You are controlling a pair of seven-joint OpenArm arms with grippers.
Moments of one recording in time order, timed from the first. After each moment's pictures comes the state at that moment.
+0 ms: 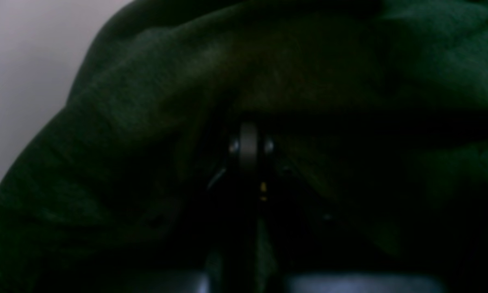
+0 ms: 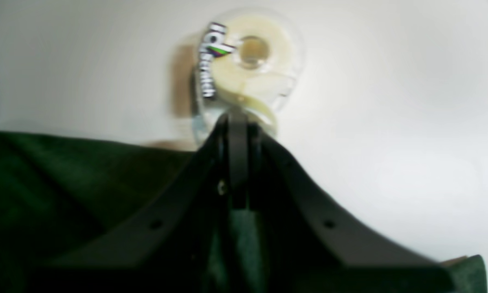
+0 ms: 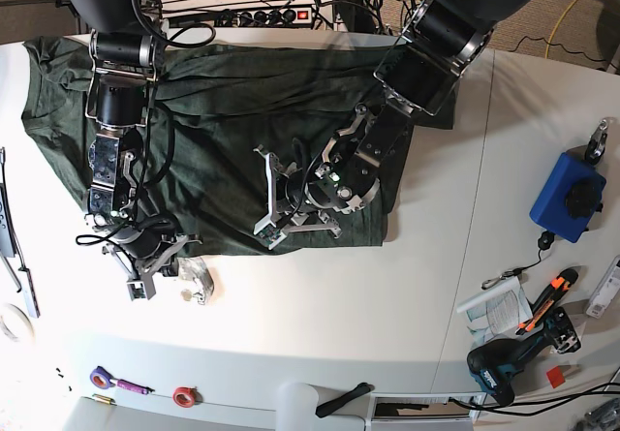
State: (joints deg) left arm -20.7 5.4 32.7 62.6 -7.1 -16.8 39.8; right arm 25.3 15.9 8.6 57.6 5.4 25.1 -28.8
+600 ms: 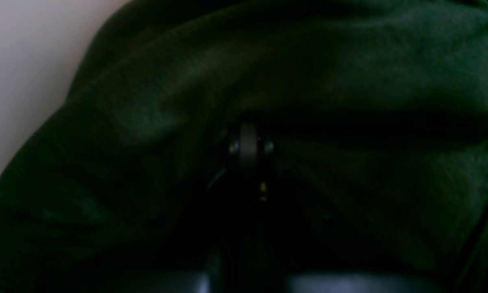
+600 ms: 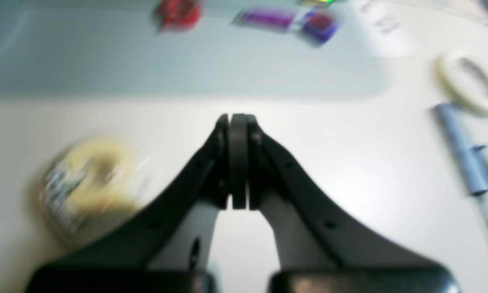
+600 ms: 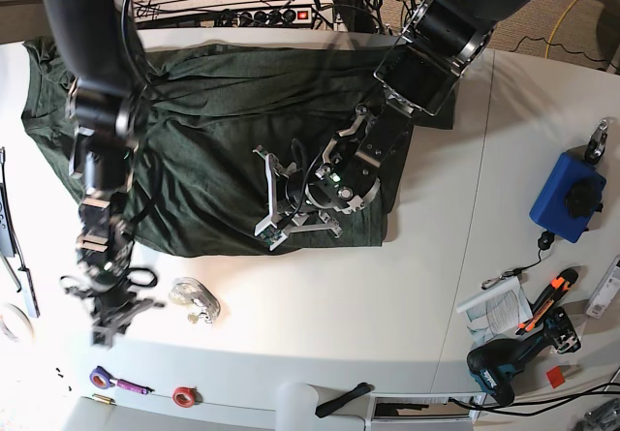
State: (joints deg) left arm -20.7 5.3 32.7 62.6 -8.0 -16.5 39.8; right arm 45.2 18.3 8.6 31.0 -7.0 7.7 -4.6
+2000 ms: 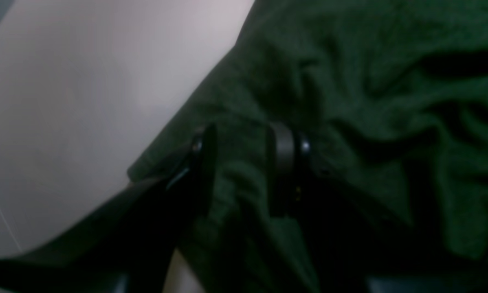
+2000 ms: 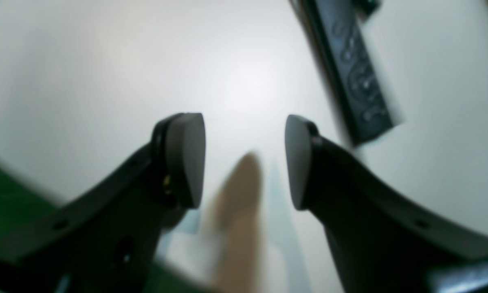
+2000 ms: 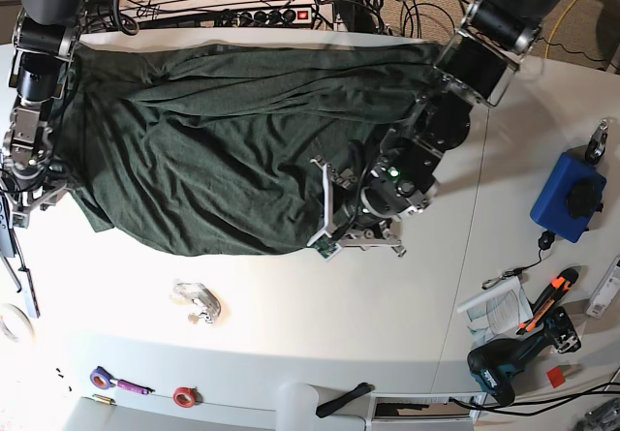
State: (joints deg) left arm -18.7 -8.9 32.9 85.3 -7.6 -13.8 50.1; right arm 22.3 37.7 9.2 35.4 7.4 12.0 -14.5
